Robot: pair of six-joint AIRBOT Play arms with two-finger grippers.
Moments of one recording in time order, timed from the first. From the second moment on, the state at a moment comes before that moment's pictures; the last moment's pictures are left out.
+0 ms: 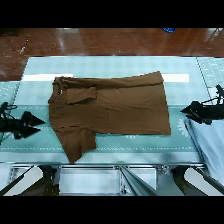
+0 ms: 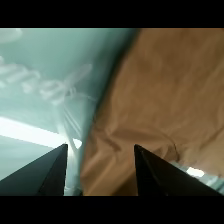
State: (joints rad) left arm 0.71 -1.08 0.58 0.97 -1.31 -1.33; right arm -0.56 -1.09 0.71 -0.99 1.13 1.29
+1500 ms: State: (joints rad) left arm 0.45 -1.18 0.50 0.81 -1.10 -1.24; right arm -0.47 -1.07 0.46 -1.01 1.16 1.41
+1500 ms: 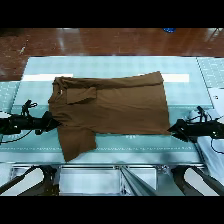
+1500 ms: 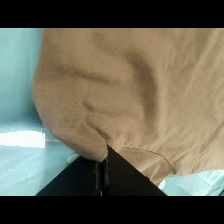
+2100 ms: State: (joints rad) left arm 0.46 -1.16 0.88 0.70 -1.30 -1.20; right arm -0.26 -1.15 0.93 -0.88 1.12 1.34
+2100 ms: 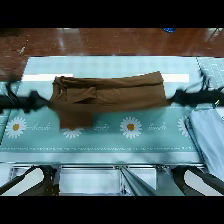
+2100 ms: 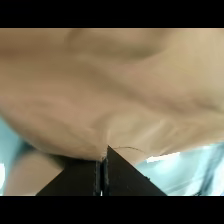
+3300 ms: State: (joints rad) left arm 0.16 -0.44 1.73 1.46 -1.37 -1.49; right arm -0.26 -0.59 1.79 -1.29 1.61 1.55
